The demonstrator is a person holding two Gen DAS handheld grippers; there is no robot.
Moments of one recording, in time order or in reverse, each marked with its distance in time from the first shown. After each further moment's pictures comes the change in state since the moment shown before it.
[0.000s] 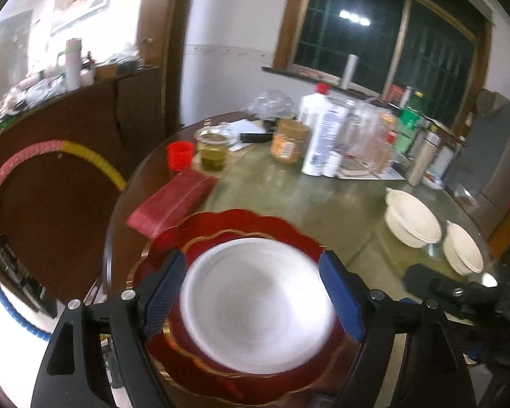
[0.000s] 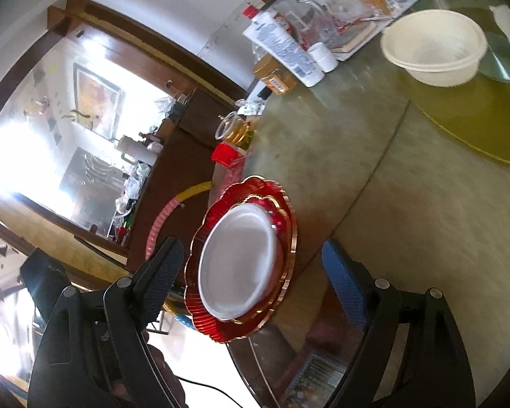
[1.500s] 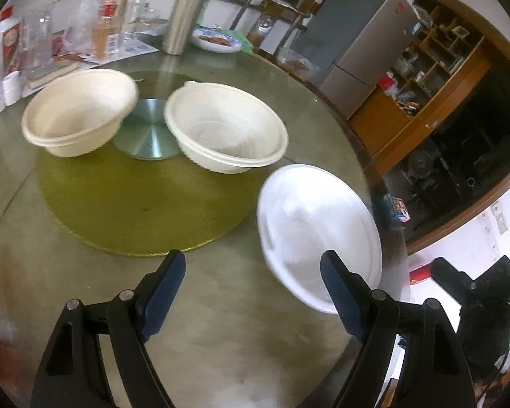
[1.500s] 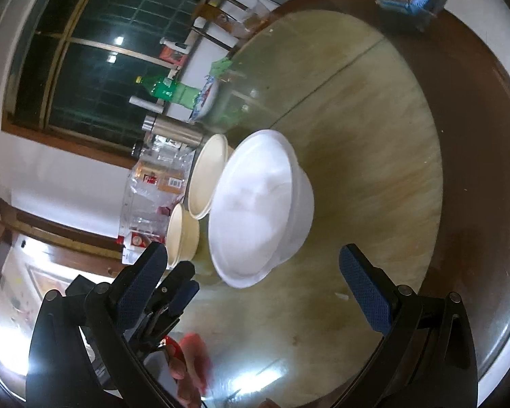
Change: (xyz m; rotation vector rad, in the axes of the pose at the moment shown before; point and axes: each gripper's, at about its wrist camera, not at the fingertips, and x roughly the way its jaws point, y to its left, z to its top) left arm 0.061 -0.326 -0.071 0.305 0.457 -0.593; right arm -0.308 -0.231 -0.031 0.576 -0.535 -0.223
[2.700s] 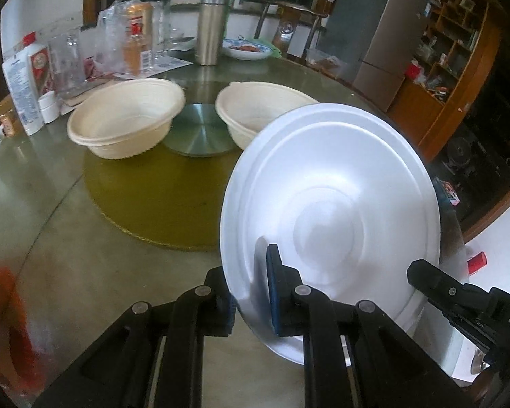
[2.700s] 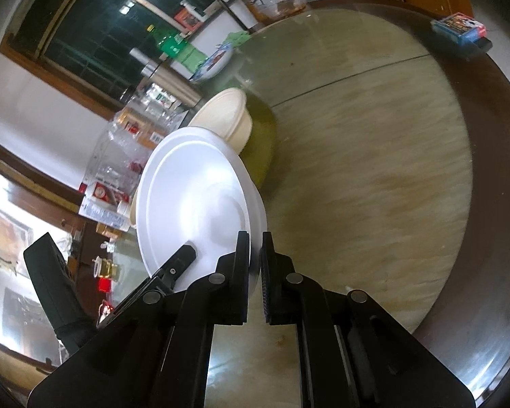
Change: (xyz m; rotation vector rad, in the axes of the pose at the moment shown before) left arm -0.013 0.023 -0.026 0.084 -0.065 0.220; right arm 0.025 0.047 -0.055 -0.260 0.035 -0.154
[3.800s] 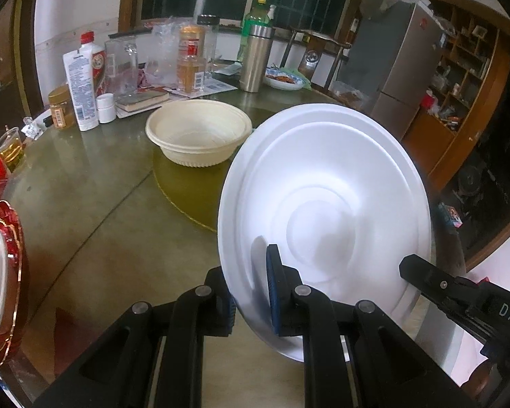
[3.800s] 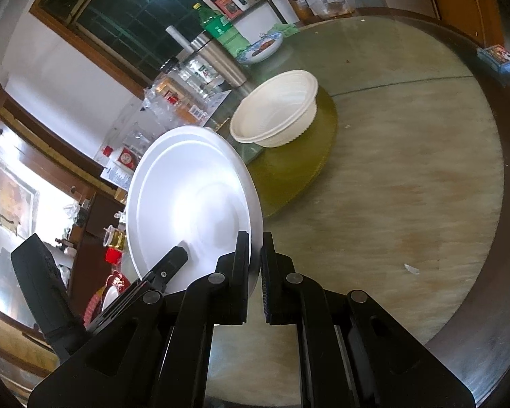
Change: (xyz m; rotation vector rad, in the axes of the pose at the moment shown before) left arm -0.049 0.046 -0.017 -0.076 -0.108 0.050; right arm 0.009 0.062 -0.023 -0.154 0.024 0.047
